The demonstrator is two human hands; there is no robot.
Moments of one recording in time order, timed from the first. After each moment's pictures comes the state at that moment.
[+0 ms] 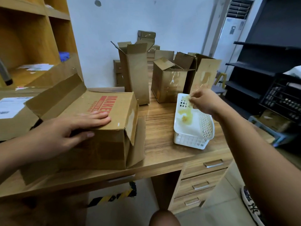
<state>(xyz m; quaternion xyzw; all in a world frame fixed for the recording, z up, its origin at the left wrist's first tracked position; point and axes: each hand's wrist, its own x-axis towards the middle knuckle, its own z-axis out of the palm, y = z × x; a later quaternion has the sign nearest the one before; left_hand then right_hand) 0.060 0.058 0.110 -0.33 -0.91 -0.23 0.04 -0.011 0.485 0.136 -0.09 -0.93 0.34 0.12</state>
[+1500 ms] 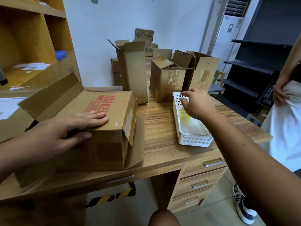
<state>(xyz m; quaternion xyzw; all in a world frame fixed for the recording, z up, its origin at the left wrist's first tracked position) 0.052 0.054 0.104 -0.34 -0.91 -0.22 0.04 -0.019 0.472 0.116 -0.03 -0.98 0.08 0.17</state>
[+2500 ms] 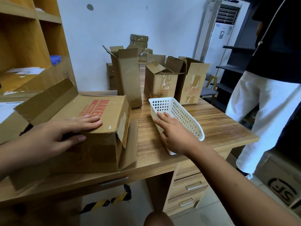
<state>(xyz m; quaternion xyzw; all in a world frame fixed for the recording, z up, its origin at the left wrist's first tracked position) 0.039 0.042 0.087 -0.30 -0.93 -0.21 0.04 0.051 0.428 0.075 0.15 -0.98 0.10 0.07</state>
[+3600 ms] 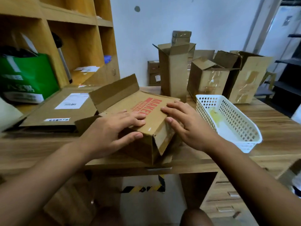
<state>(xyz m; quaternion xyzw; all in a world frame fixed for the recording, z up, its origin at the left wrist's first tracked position) 0.109 0.055 0.105 -0.34 -0.90 -0.17 0.20 0.062 0.338 0.093 0.30 -0.91 0.23 0.15</state>
